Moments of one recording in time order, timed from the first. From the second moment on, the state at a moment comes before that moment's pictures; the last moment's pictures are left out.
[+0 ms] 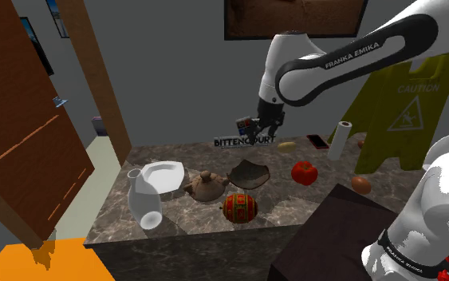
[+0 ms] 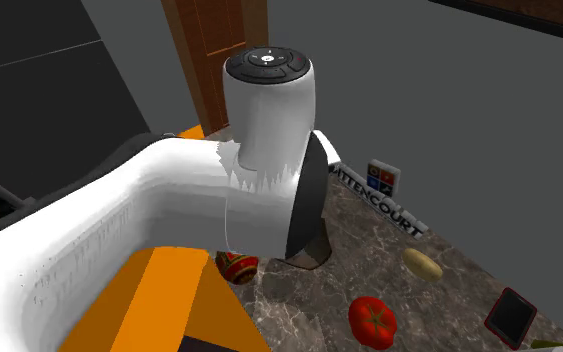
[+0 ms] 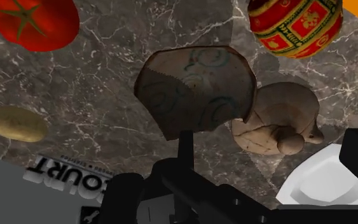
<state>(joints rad) 0.04 -0.32 0.10 -2.45 0.03 2.28 0.25</state>
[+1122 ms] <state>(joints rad) 0.11 0.34 0.15 -2.09 -0.14 2.60 0.55</state>
